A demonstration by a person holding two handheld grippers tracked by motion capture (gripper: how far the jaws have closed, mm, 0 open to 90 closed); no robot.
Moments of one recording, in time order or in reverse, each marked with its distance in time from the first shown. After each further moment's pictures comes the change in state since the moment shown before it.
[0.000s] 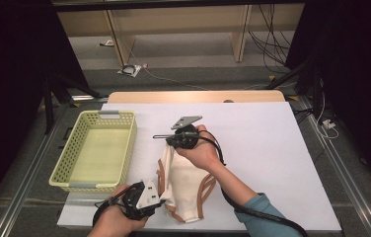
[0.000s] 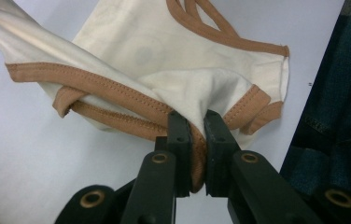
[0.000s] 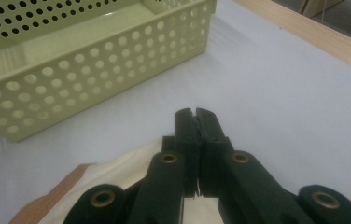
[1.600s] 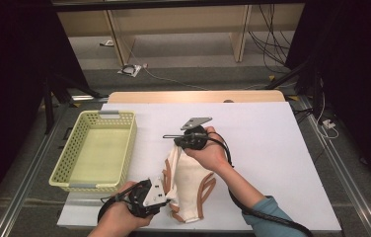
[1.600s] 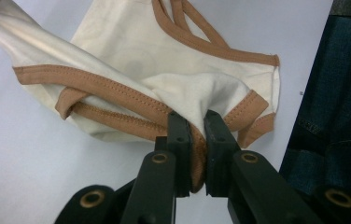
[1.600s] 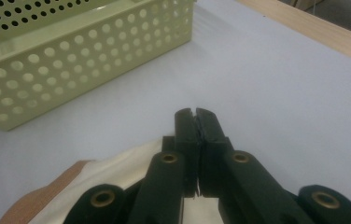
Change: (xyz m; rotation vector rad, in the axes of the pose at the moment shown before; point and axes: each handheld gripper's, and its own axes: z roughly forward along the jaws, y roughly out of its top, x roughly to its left) left arm 0.000 0.014 0.005 0.010 -0.034 0.042; right arm -0.013 -0.015 -0.013 -0.001 -0.016 0.031
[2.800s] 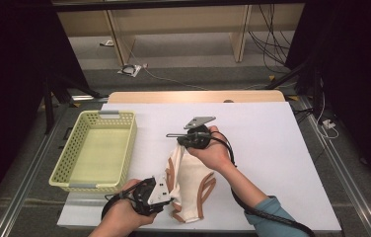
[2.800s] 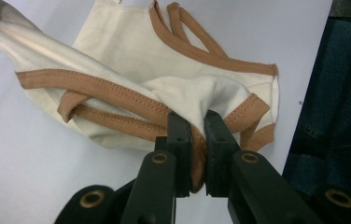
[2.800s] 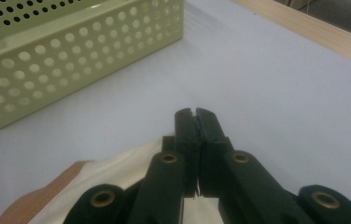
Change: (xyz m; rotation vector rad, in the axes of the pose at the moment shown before) left arm 0.000 0.010 0.003 0.001 -0.005 0.021; right arm -0.006 -0.003 -0.005 0.001 -0.016 0.007
